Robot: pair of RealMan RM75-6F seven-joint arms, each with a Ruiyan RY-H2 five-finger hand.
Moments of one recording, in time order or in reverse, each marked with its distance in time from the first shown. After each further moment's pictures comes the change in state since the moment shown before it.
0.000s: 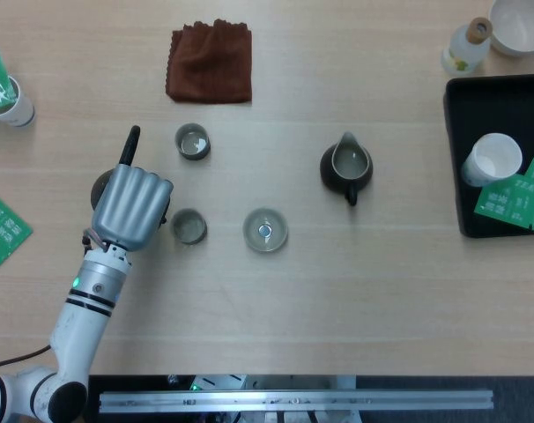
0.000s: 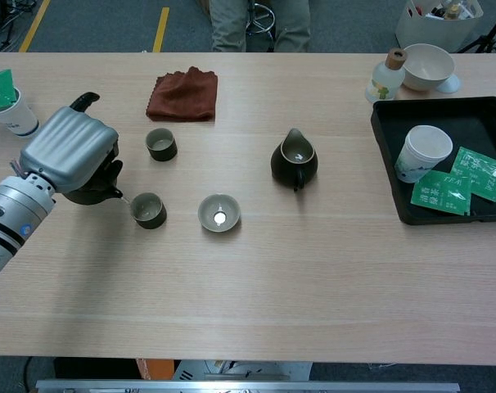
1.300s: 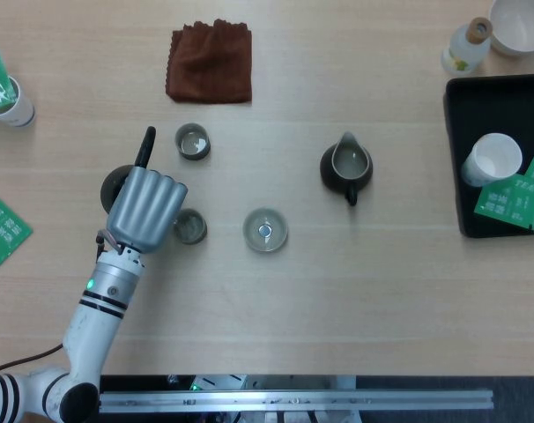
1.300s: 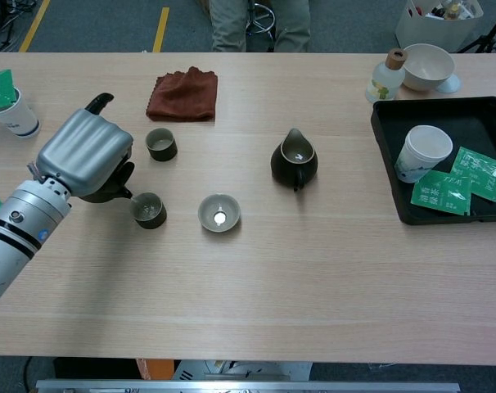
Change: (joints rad) left arm 0.003 -0.052 -0.007 0.034 0.035 0.002 0.068; right arm -0.009 -0.006 0.000 0.038 0.004 0.002 0.041
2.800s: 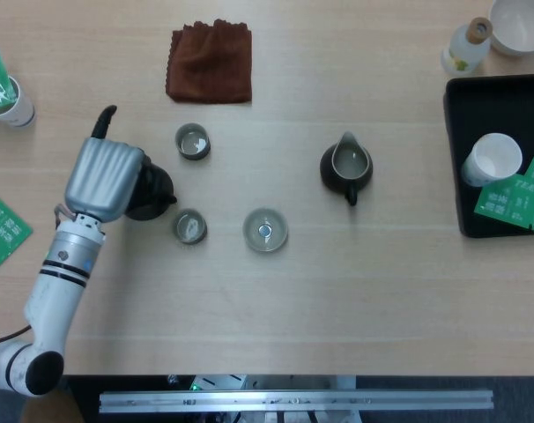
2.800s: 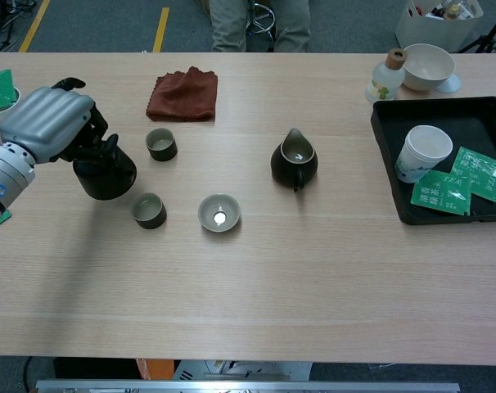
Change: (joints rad) left arm -0.009 0.152 -0.098 0.010 -0.069 -0.130 -0.513; right arm 0.019 0.004 0.011 -0.071 0.000 -0.011 -0.080
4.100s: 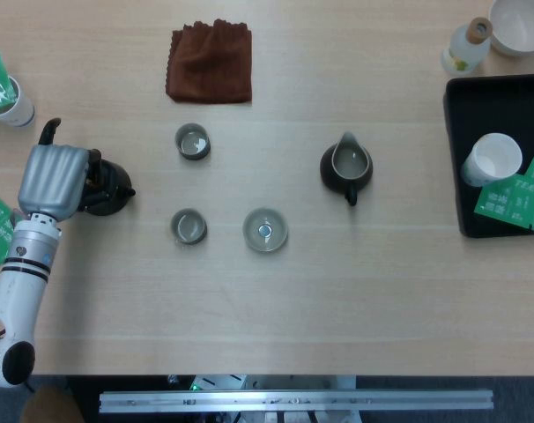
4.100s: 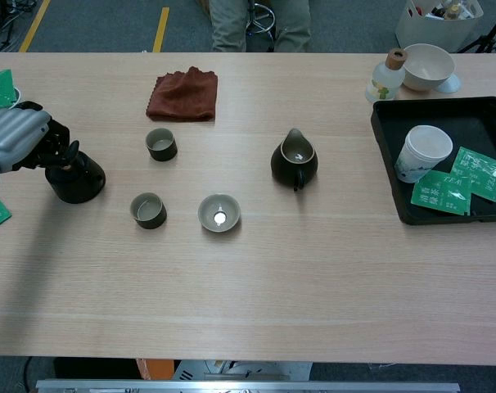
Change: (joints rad) left arm 0.042 0.007 0.021 0.195 -0.065 -0.085 -0.176; right arm 0.003 0.007 0.000 -0.034 0.004 0.002 -0.036
